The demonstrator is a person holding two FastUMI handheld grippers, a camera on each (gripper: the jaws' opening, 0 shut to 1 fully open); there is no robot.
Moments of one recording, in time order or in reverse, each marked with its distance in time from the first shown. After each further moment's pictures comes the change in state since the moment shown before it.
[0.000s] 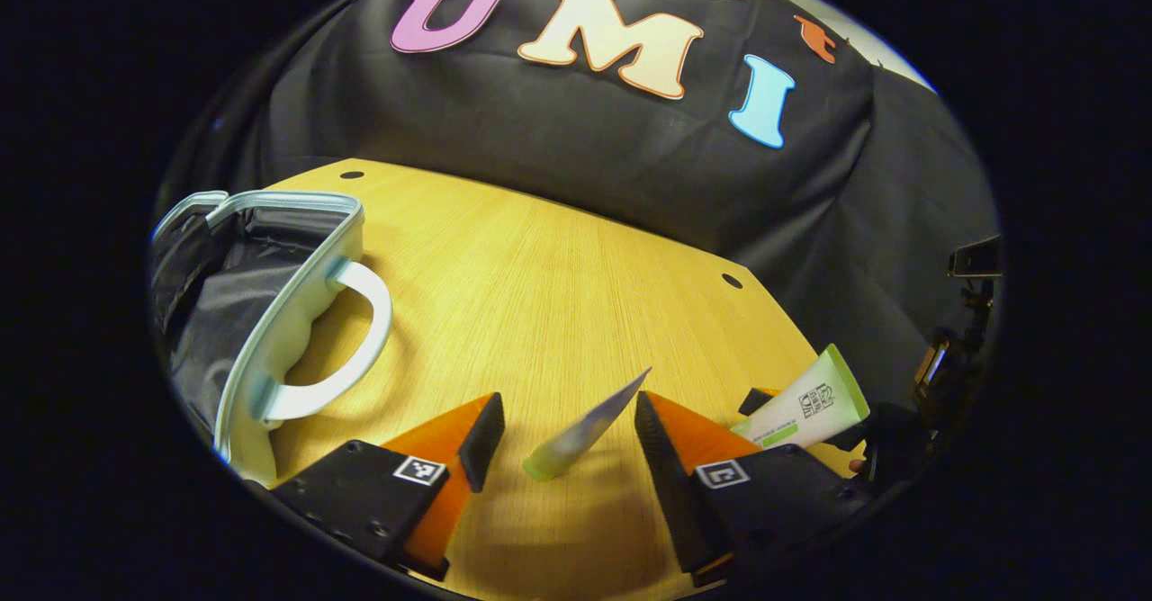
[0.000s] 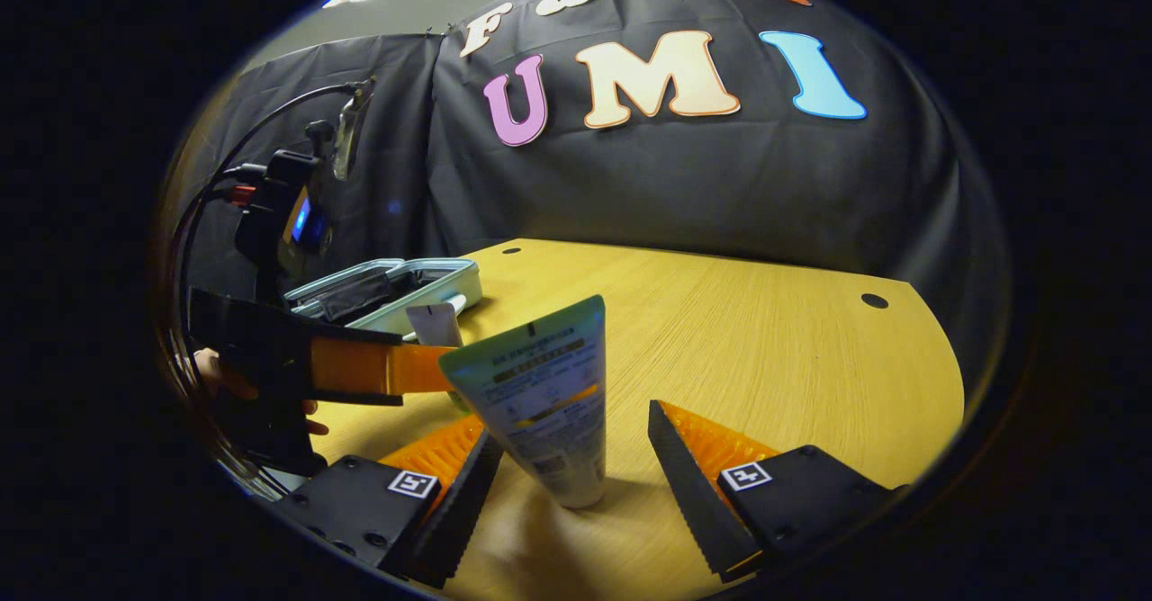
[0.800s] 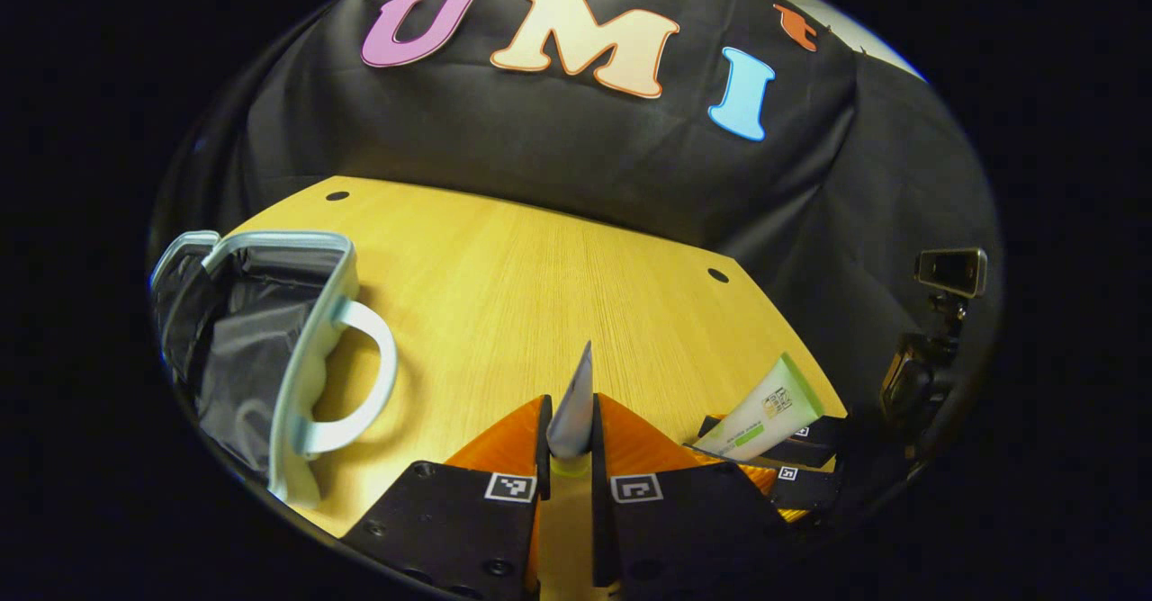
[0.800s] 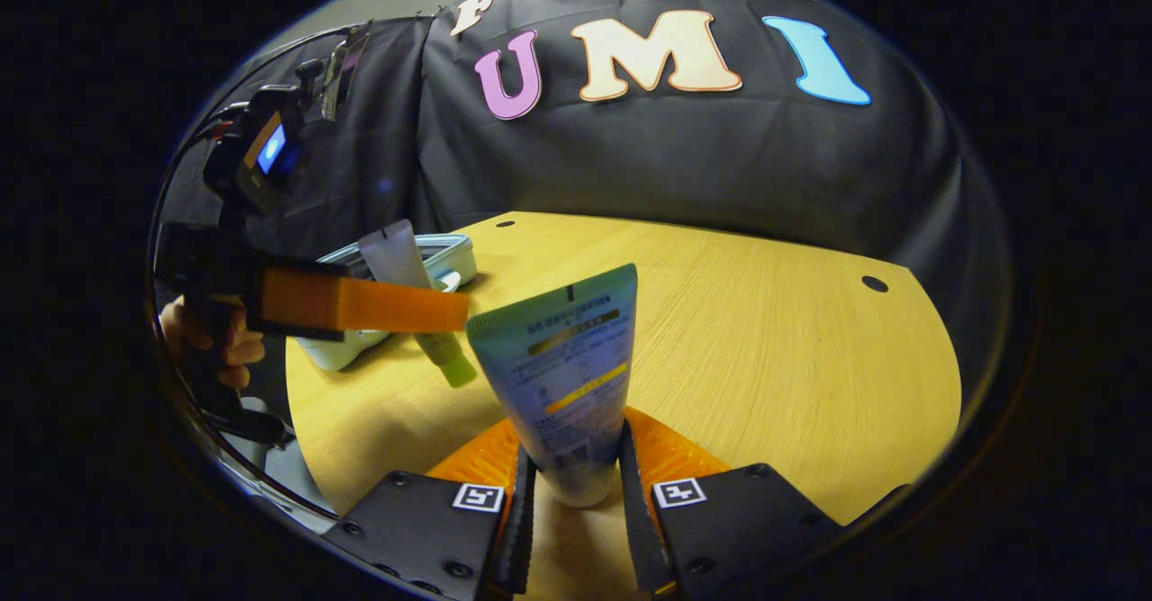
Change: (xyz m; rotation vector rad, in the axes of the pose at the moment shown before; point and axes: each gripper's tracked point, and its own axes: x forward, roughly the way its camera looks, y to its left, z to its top) left arm -0.038 -0.001 0.047 0.075 0.026 -0.009; right arm -0.006 0.007 0.002 0.011 0.101 -0.039
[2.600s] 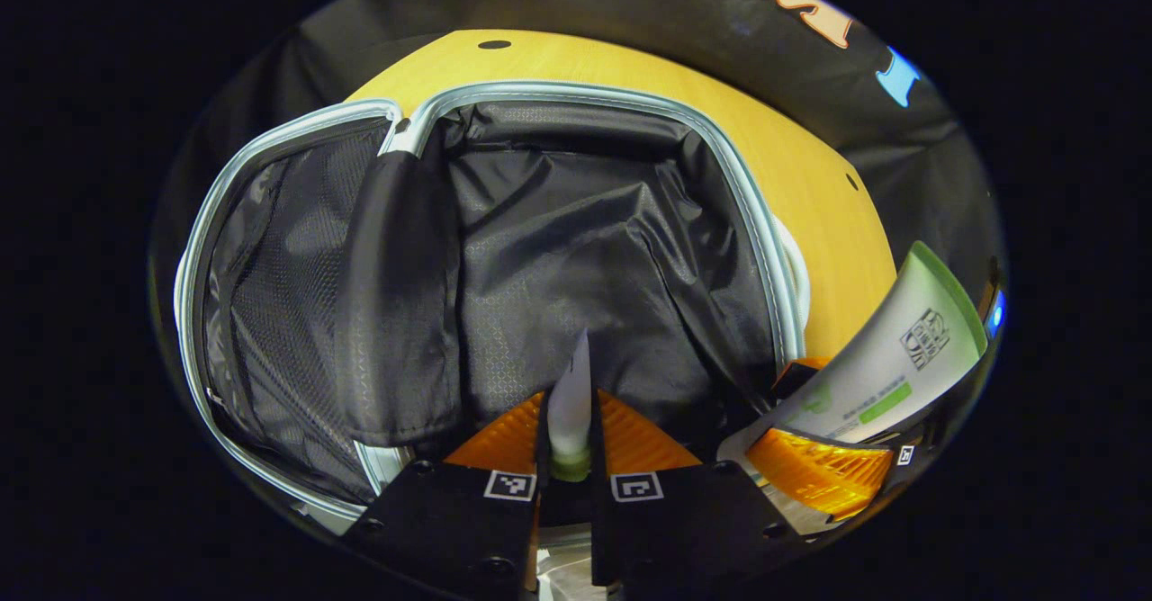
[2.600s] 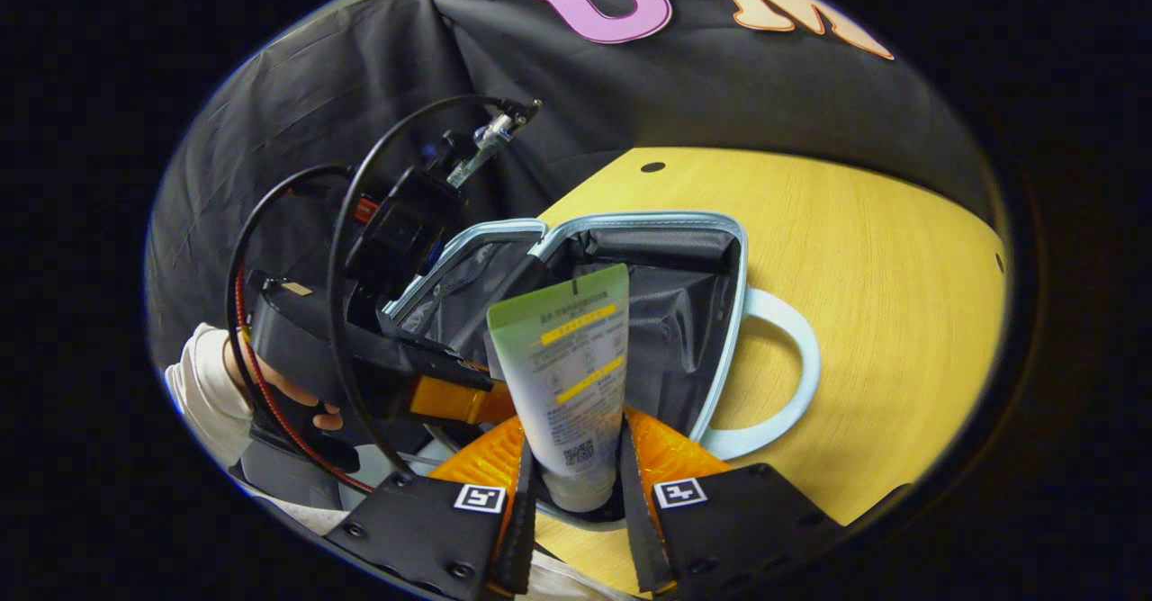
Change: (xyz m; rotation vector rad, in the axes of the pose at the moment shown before) left arm -0.097 0.291 -0.053 -0.094 0.652 0.137; right arm 0.132 0.324 0.051 0.173 0.312 0.211
